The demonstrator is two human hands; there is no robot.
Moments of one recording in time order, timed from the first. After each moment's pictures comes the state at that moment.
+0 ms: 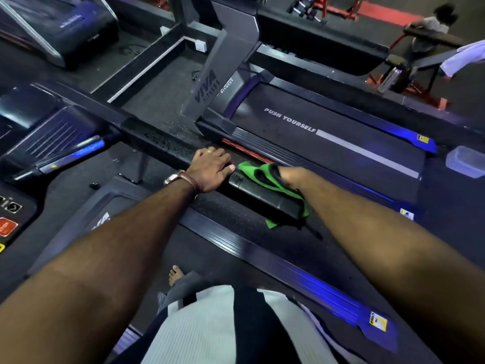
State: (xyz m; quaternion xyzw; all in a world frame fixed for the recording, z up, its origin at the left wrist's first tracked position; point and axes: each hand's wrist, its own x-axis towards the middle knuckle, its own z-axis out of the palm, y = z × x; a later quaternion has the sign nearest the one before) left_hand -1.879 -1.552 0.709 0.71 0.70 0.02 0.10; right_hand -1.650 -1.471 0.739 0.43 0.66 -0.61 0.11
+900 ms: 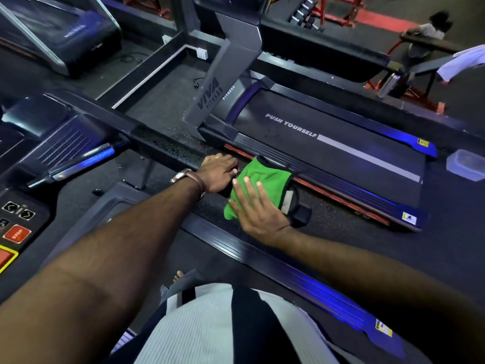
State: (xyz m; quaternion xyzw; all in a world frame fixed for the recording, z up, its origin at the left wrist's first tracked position) left_hand -1.886 -1.542 0.714 0.70 0.69 0.01 0.17; right_hand -1.680 -1.571 0.676 0.19 0.95 0.23 -0.07
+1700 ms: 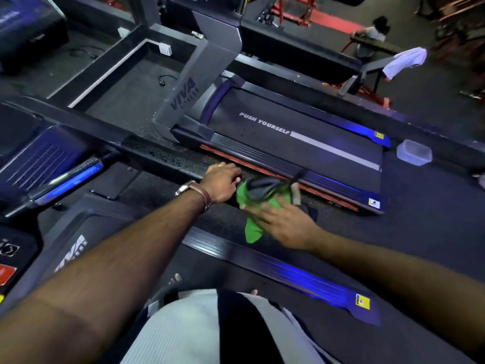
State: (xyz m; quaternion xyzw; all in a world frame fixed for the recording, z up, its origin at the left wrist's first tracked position) left_hand -1.904 -1.542 0.706 0.74 0.64 0.08 0.20; right_hand -1.655 -1.556 0.685 0.13 0.99 0.10 0.02
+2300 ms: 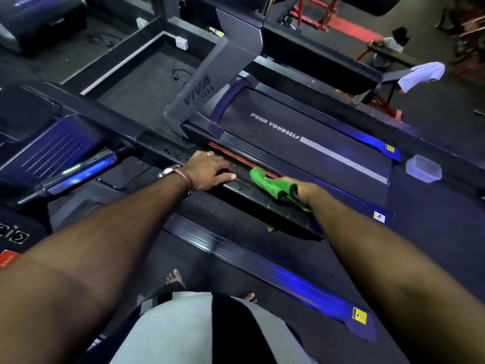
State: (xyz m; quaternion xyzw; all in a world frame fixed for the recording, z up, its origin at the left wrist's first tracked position) left_hand -1.979 -1.536 0.710 0.78 0.62 0.01 0.13; right_hand -1.717 -1.473 0.737 0.56 0.60 -0.55 0.13
